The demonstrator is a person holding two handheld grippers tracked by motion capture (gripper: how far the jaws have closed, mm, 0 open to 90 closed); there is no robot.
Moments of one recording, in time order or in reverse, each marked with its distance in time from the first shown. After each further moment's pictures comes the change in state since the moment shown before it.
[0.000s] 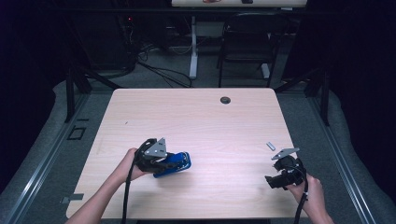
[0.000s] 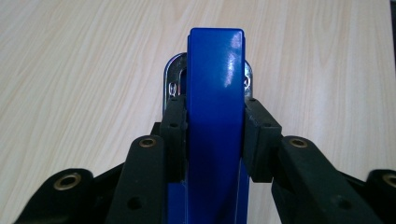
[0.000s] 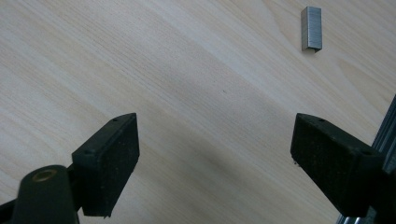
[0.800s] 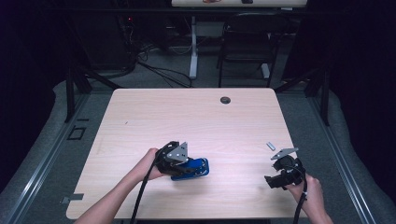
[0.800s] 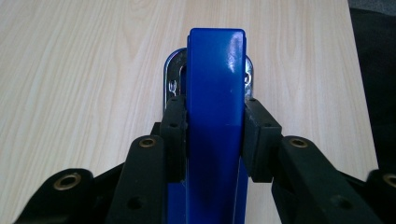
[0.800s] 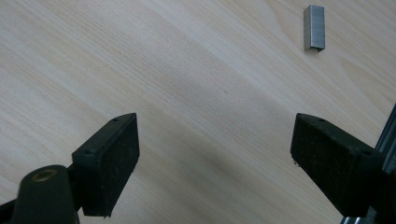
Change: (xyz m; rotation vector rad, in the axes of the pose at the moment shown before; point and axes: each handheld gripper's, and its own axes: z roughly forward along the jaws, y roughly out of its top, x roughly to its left) left arm -0.013 0.041 0.034 0.014 -0.093 0.100; right arm 0.000 0.001 0.003 0.002 0.005 0.001
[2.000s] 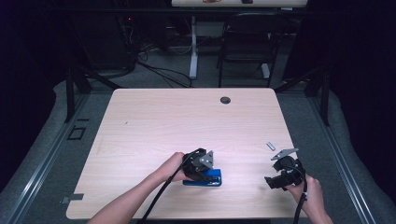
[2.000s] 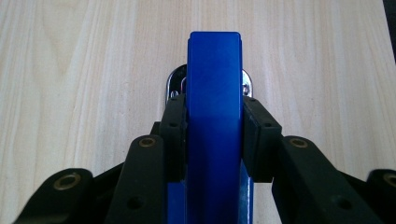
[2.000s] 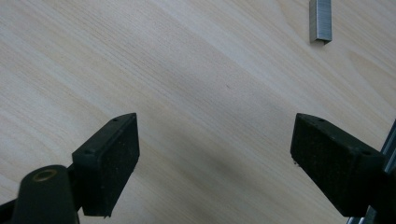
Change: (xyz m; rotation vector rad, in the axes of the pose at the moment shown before) left arm -0.001 0.026 0.078 0.121 -0.094 0.008; right arm -0.001 -0.003 0.003 0.009 0.007 0.015
